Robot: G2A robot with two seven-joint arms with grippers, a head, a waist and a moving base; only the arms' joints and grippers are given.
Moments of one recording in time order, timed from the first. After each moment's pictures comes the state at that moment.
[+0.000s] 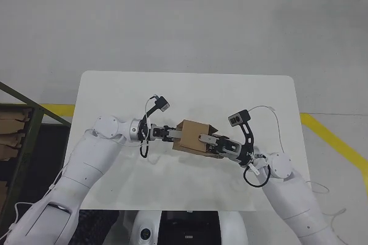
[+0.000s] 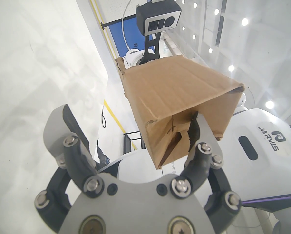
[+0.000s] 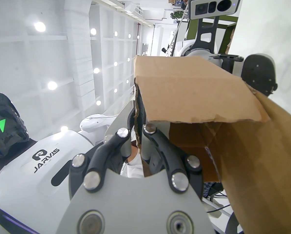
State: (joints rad) left arm 0.98 -1.11 -1.04 -1.23 -0.52 -0.49 -1.33; right arm -1.29 -1.19 1.10 -1.53 0.63 -0.42 1.00
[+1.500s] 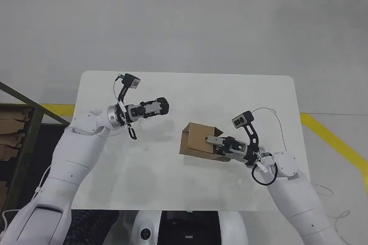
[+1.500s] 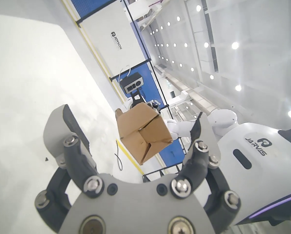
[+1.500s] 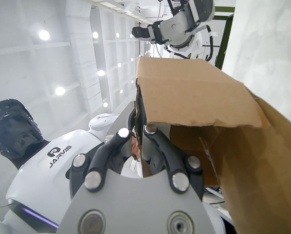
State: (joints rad) left arm 1.01 -1.07 -1.22 -1.26 -0.51 -0.70 -1.12; right arm -1.29 -1.18 1.15 -1.47 0.72 -0.33 1.11
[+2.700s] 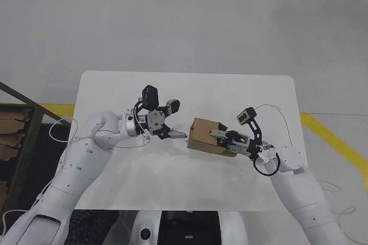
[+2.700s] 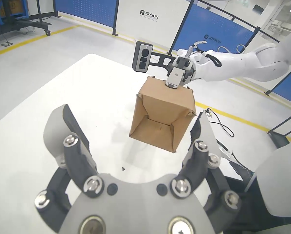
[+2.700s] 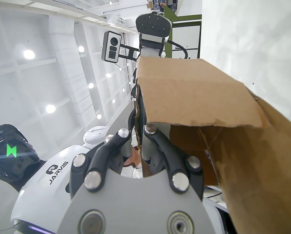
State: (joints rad) left arm 1.08 -1.04 -1.14 -1.47 0.69 -1.01 -0.29; right arm -1.25 -1.18 1.18 -1.41 0.65 -0.25 1.07
